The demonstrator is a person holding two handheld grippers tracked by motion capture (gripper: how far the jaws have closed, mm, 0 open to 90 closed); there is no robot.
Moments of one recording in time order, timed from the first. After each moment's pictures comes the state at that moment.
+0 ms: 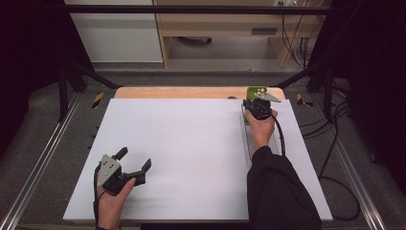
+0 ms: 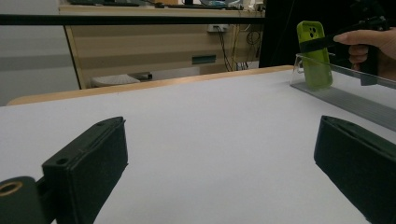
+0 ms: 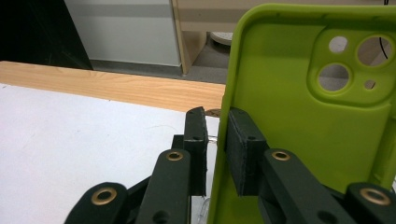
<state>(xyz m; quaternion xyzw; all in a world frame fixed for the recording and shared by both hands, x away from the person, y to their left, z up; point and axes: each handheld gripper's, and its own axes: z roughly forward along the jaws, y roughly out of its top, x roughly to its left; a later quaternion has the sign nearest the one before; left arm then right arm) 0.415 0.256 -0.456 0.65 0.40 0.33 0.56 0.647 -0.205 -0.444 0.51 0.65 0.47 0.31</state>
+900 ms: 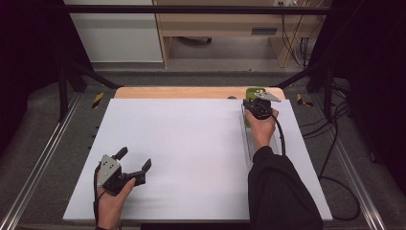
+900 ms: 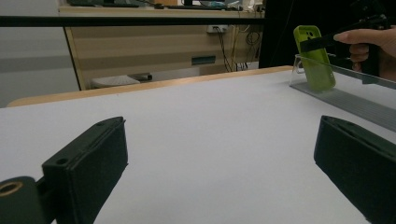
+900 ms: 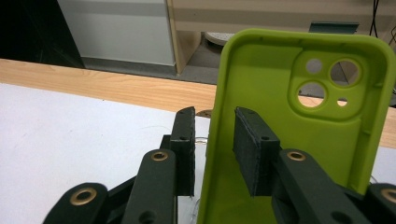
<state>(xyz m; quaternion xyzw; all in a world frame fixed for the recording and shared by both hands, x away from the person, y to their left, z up) 0.415 0.256 -0.455 0.65 0.40 0.33 0.56 0.645 -0.205 -0.440 0.51 0.65 0.46 0.32</state>
